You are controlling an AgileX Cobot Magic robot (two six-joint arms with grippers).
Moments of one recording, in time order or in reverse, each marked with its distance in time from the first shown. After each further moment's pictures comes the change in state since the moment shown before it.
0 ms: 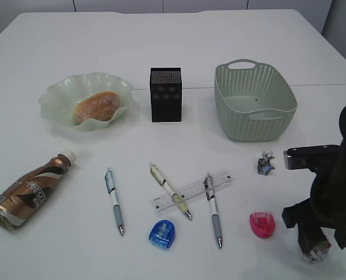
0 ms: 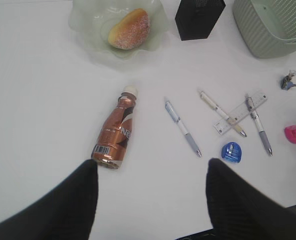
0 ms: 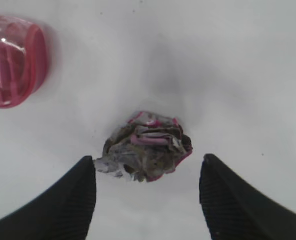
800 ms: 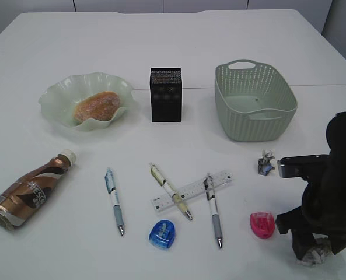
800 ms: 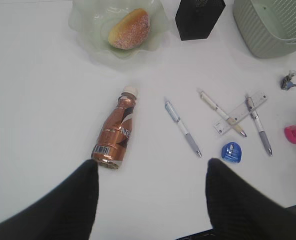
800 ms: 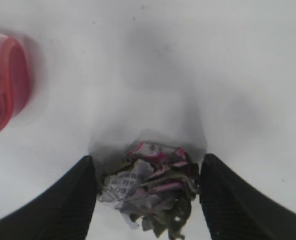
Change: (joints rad) left arm 0.000 0.000 0.000 0.000 0.000 0.000; right arm 0.000 0.090 0.000 -0.002 -0.065 0.009
